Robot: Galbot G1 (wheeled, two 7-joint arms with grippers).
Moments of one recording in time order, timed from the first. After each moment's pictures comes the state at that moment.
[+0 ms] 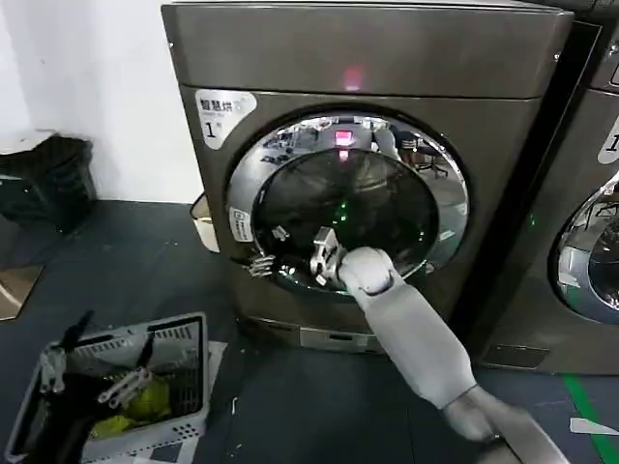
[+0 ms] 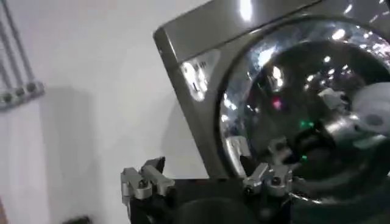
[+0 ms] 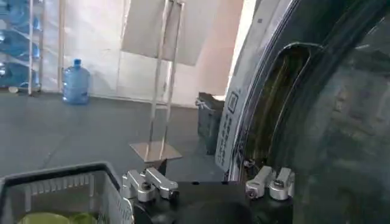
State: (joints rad) left arm 1.83 -1.58 -1.00 -2.57 0.01 -0.03 0.33; right arm -0.33 1.37 -0.08 1.29 0.36 -0.18 -0.82
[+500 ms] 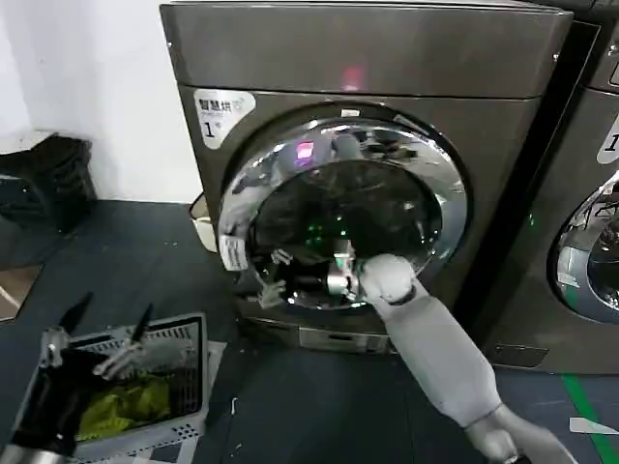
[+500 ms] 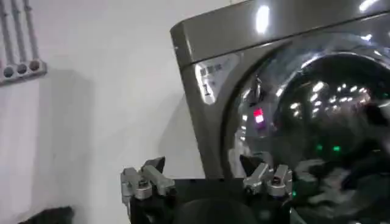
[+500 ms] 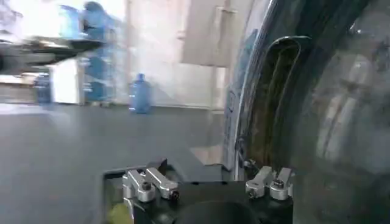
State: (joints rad) left arm 1.64 -1.43 -1.13 -2.42 -0.27 0.08 0.39; right arm -0.41 1.27 -0.01 1.46 0.35 -0.24 -1.19
